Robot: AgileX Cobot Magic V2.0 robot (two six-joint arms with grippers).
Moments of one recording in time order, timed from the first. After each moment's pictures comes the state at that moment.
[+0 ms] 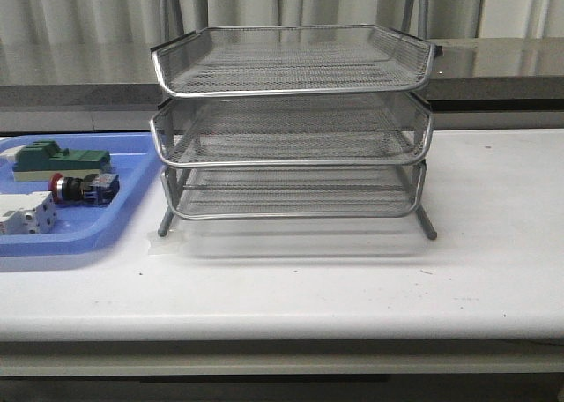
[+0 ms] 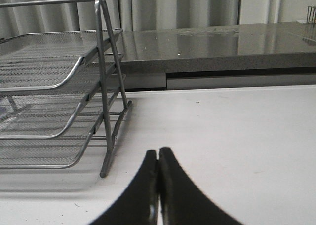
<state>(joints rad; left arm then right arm) 0.00 0.00 0.00 0.06 -0.03 -0.03 0.02 -0.01 0.03 0.03 0.05 0.03</state>
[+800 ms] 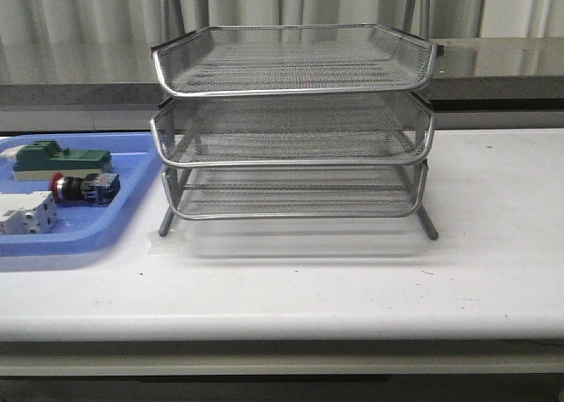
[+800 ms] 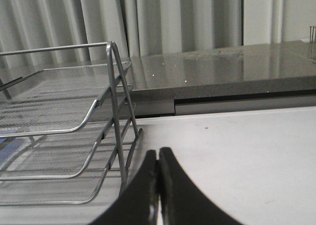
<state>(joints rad) 0.00 0.00 0.00 0.06 -0.03 -0.03 0.02 0.02 -0.13 0.08 0.14 0.03</state>
